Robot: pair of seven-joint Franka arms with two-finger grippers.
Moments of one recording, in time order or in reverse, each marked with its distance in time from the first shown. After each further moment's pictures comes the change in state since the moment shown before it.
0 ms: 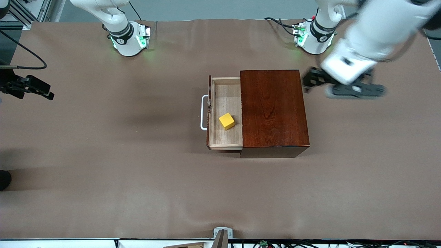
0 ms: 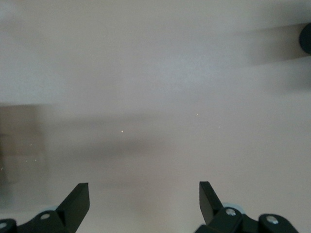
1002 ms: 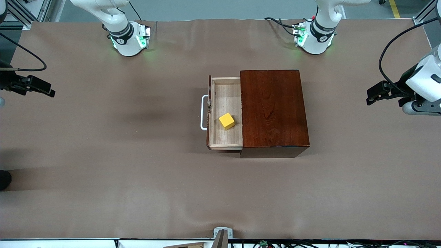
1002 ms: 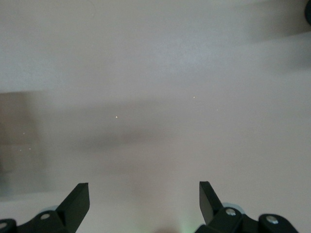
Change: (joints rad) left arm 0.044 -0.009 0.350 -0.005 0.003 -0.021 0.447; right arm -0.022 0.001 -0.005 -0.030 0.006 -0.047 -0.003
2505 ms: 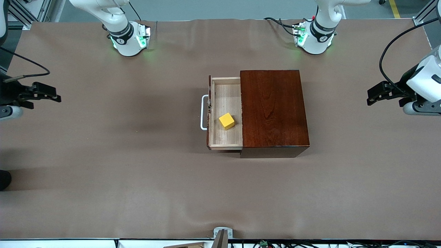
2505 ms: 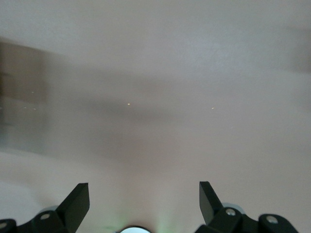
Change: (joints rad) left arm -0.001 0.001 0.004 0.000 0.000 0.000 0.000; right arm 0.047 0.115 -0.050 0.103 0.066 -0.081 -0.271
